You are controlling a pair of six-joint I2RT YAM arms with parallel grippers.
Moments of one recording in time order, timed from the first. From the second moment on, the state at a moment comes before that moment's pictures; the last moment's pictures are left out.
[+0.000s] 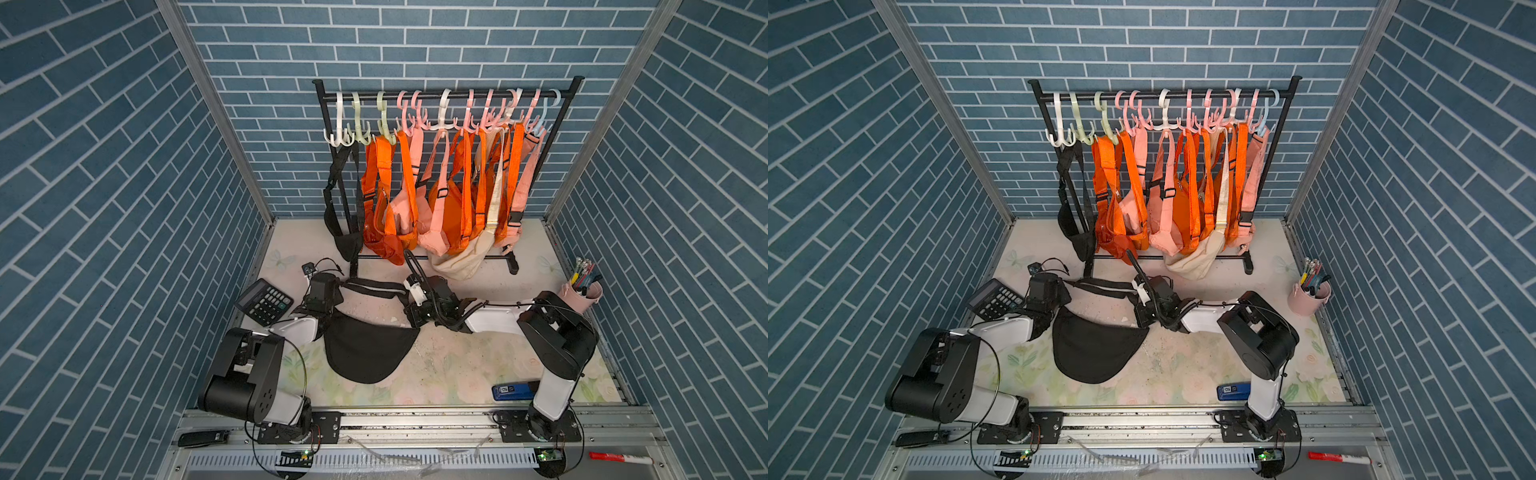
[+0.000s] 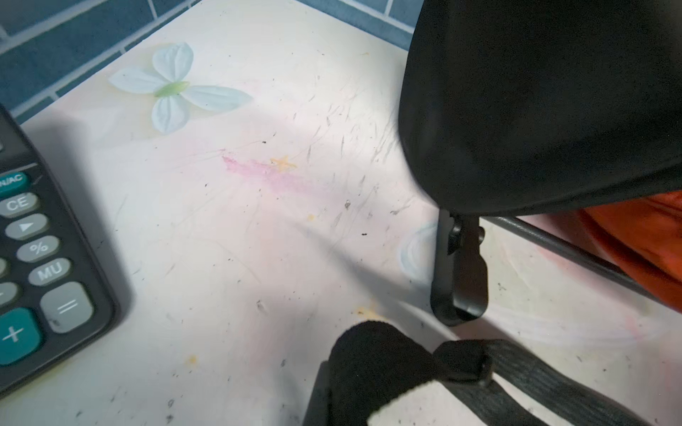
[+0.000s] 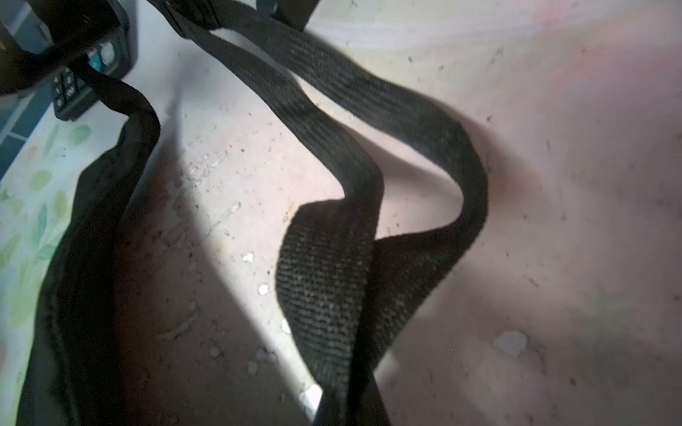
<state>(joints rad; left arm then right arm) -0.21 1.45 0.55 0.22 -0.33 -0.52 0.84 1.82 0.91 0.13 -0.19 0.32</state>
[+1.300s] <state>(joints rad) -0.22 1.02 0.60 -0.08 -0.28 -0.53 0.82 2.04 1.29 -0.19 0.12 0.22</state>
